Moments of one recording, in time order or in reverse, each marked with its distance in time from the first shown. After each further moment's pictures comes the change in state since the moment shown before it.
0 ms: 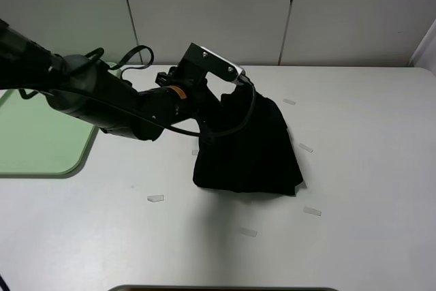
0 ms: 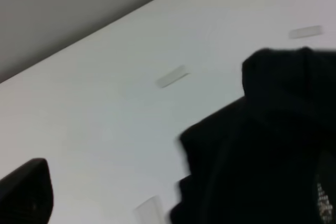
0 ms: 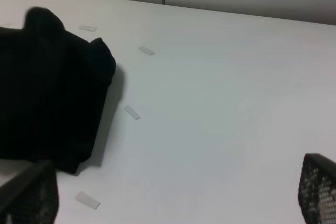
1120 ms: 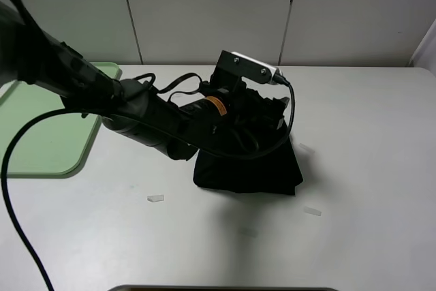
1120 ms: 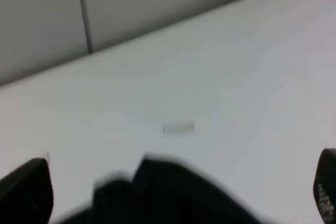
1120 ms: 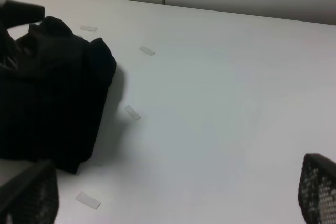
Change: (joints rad) left arm -0.084 0.122 -0.121 0.211 -0.188 -0.367; right arm 0.000 0.000 0.000 0.001 0.000 0.000
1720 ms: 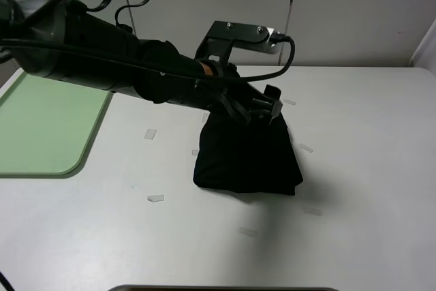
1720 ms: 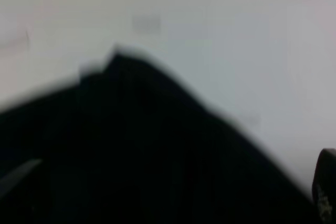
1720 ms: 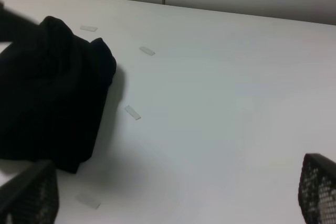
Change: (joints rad) left arm 0.015 -0.287 0.000 -0.148 0.747 0.017; right arm 0.000 0.000 0.000 0.000 0.000 0.000
